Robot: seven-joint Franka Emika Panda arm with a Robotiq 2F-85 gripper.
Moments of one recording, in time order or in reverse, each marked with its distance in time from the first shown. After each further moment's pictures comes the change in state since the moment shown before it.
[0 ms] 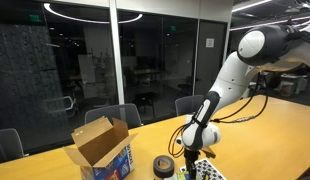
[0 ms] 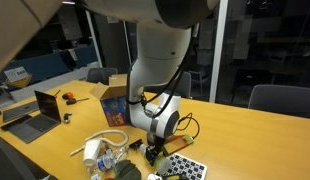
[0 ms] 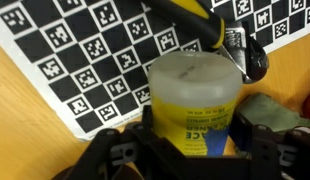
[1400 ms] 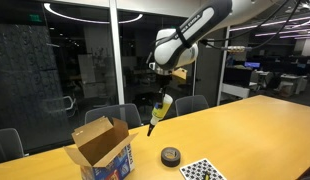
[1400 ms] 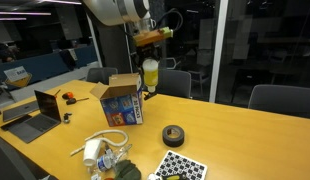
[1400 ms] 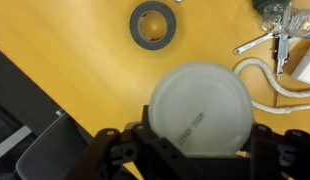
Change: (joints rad) arm 0.275 -0.656 -0.025 0.157 -0.006 -0.443 0.452
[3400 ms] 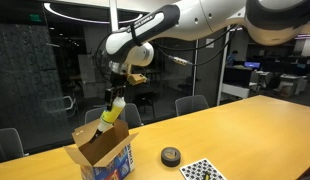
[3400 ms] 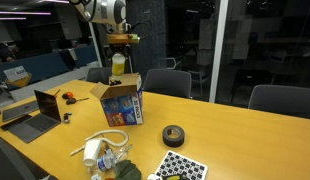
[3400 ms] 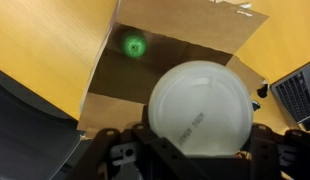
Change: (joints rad) arm 0.183 0.395 0.098 0.570 0.183 -0.155 0.095
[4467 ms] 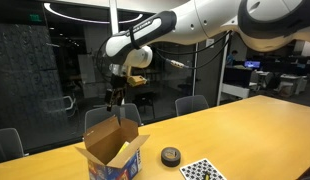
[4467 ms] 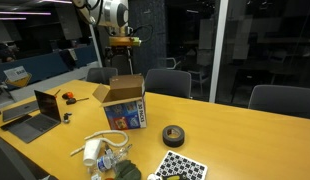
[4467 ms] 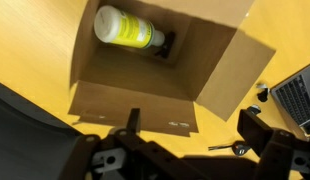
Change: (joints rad) arm 0.005 0.052 -0.008 0.071 -0.006 -0.059 0.006
